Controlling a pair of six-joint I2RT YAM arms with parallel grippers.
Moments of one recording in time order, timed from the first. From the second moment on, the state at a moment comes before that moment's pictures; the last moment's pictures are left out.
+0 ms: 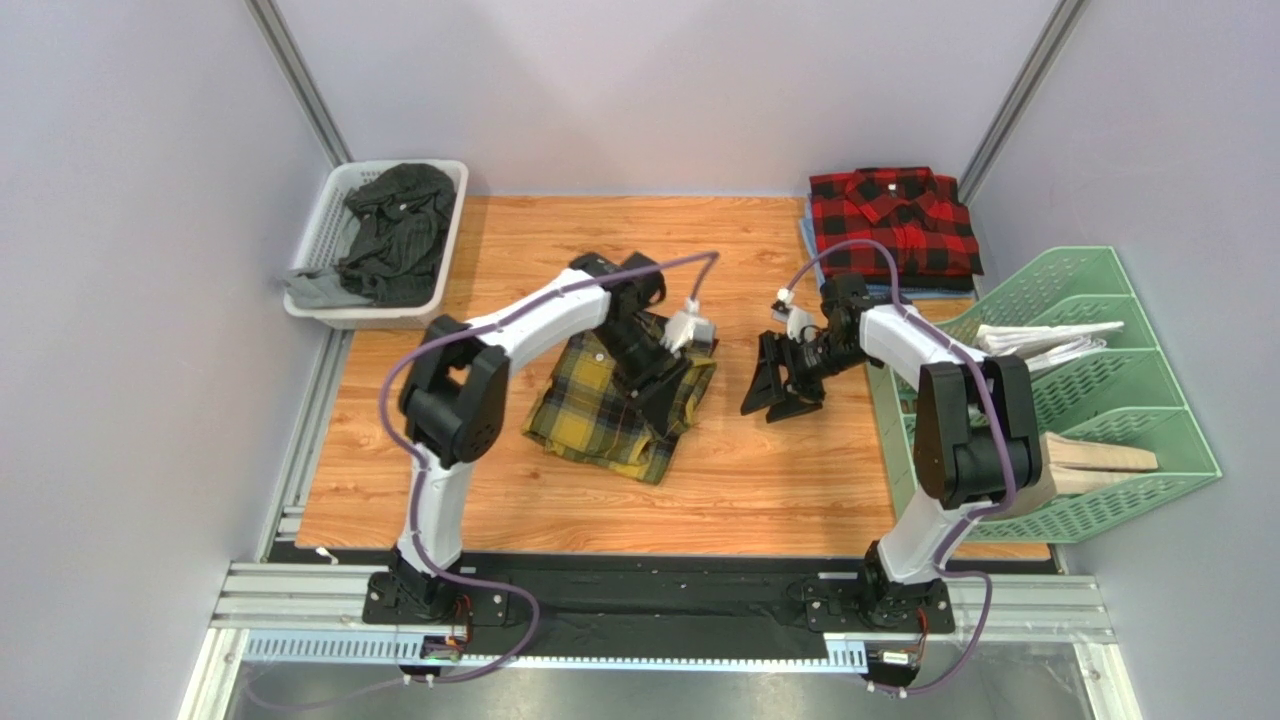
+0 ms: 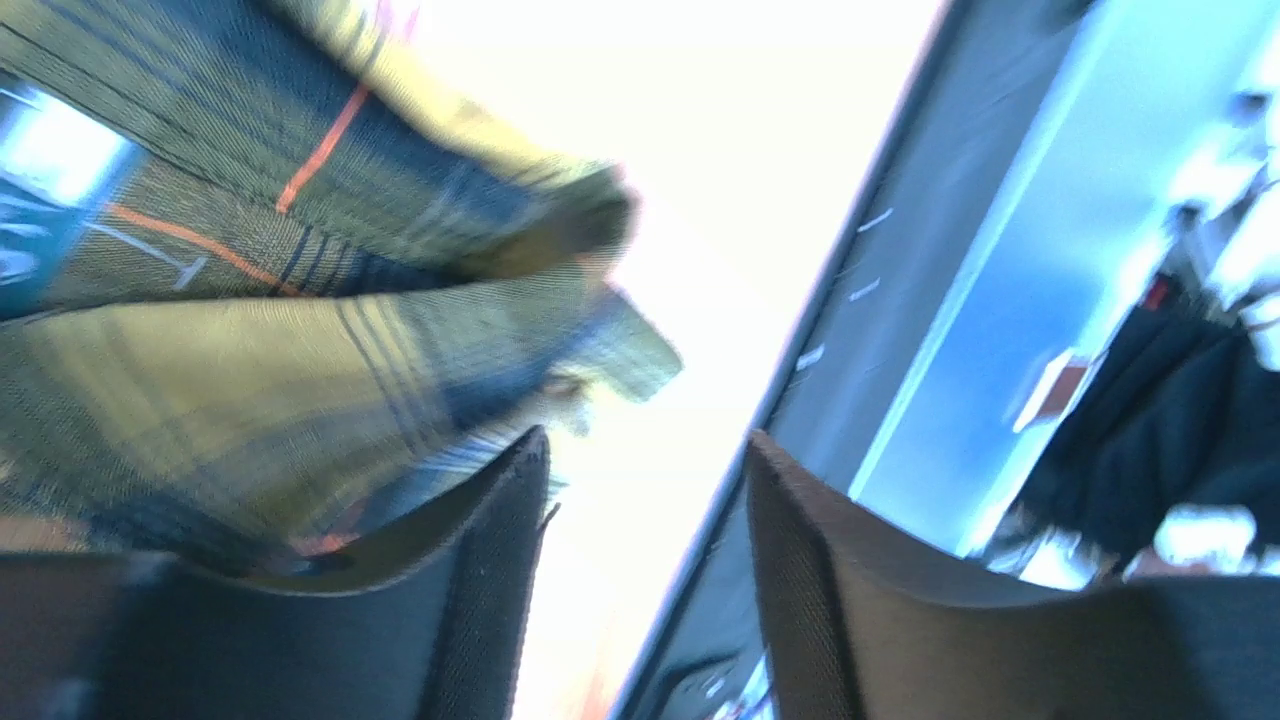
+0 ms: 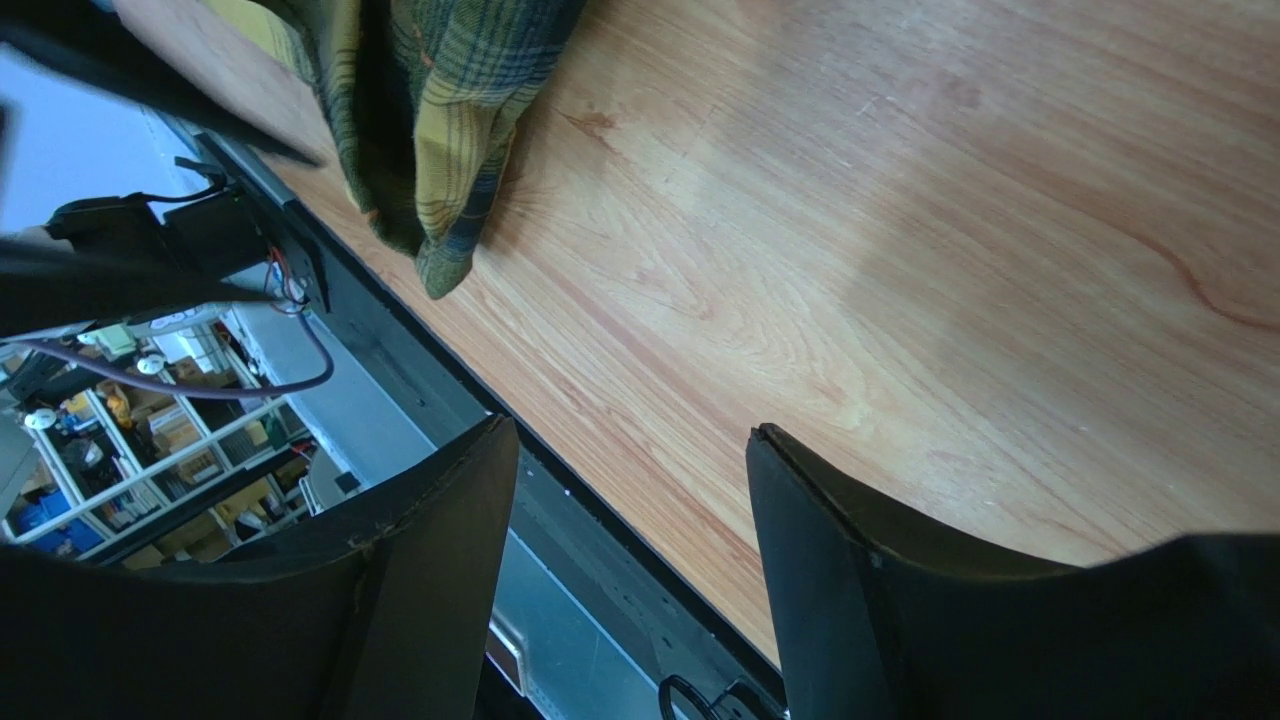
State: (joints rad) left arm -0.65 2.11 1.71 -1.18 0.71 0.36; right arm 0.12 1.72 1.11 -0.81 -0.77 0.03
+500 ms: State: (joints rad) left arm -0.37 2.01 1.84 -1.02 0.52 0.54; right arm 0.27 1.91 1.24 -0.80 -0.78 0.07
